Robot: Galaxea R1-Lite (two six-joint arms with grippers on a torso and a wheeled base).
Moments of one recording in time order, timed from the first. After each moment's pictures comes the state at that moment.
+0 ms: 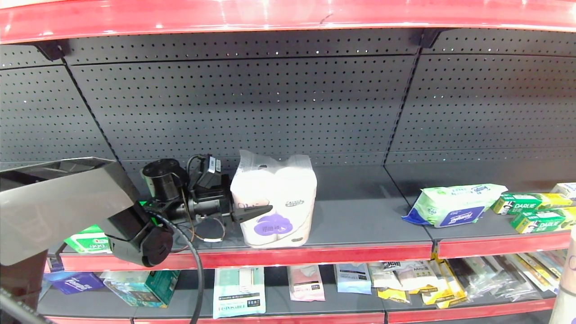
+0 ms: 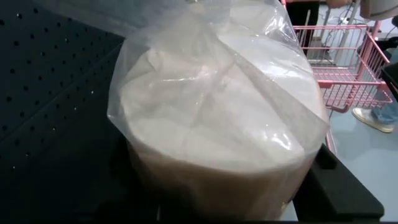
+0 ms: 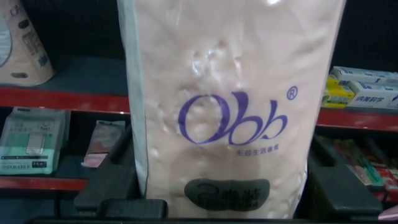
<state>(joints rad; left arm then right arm) -0.26 2.27 -0.81 -1.47 -1.09 0.14 0.09 0.10 -0.32 0.23 -0.11 -0.15</state>
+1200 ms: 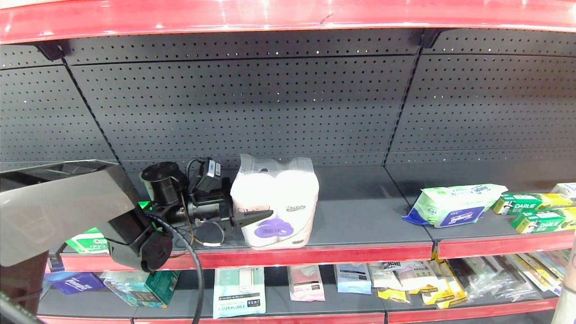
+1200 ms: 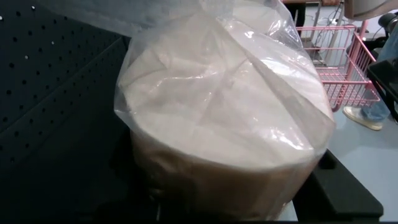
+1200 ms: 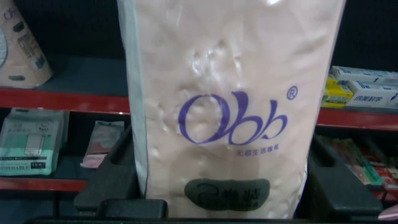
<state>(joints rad) -0.27 2.27 -0.78 -1.51 -1.11 0.12 0.09 0.10 -0.32 0.23 -0.12 -0.15</state>
